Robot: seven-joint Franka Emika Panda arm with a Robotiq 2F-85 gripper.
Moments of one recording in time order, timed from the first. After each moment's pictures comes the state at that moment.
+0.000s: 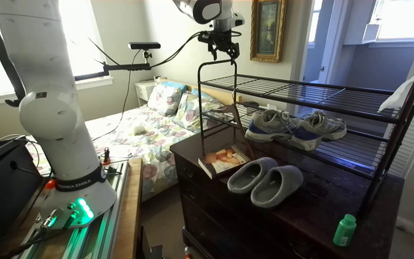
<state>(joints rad) 0.32 0.13 0.17 -1.81 0.40 2.32 -0.47</state>
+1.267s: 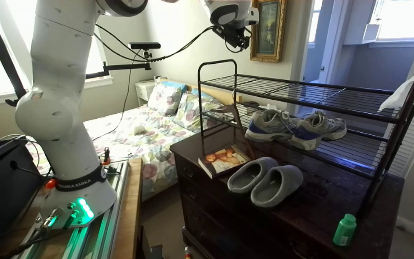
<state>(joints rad) 0.24 0.43 0.30 -1.41 0.71 2.41 -0.41</state>
